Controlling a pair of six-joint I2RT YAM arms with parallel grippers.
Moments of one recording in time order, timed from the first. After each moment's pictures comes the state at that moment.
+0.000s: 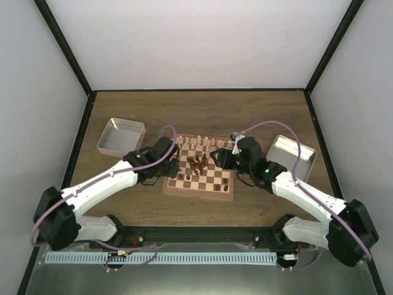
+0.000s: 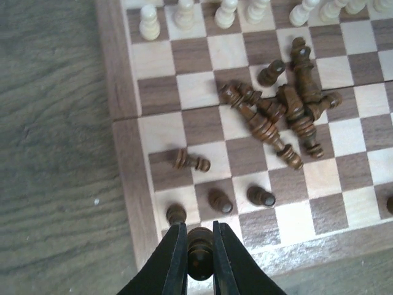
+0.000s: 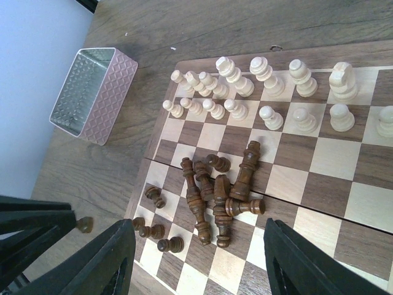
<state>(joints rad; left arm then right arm) -0.78 1.32 0.96 -0.69 -0.15 -0.48 0.64 1.12 0.67 -0.11 -0.13 0.70</state>
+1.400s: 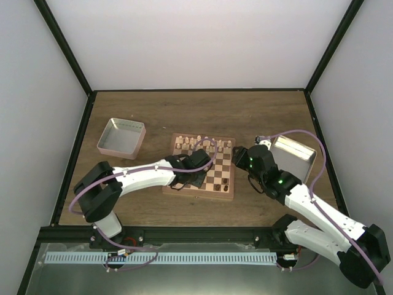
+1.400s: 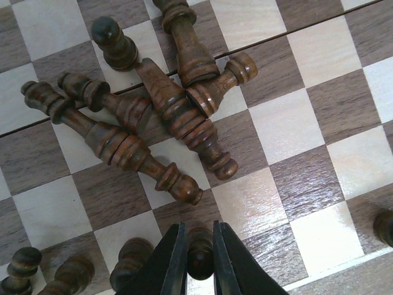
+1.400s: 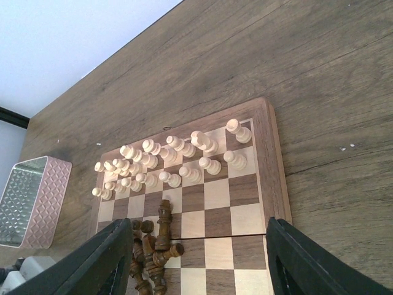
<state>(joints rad) -0.99 1.67 1.06 -0.54 -0.20 -0.50 0.63 0.90 0.61 -0.26 0.27 0.88</state>
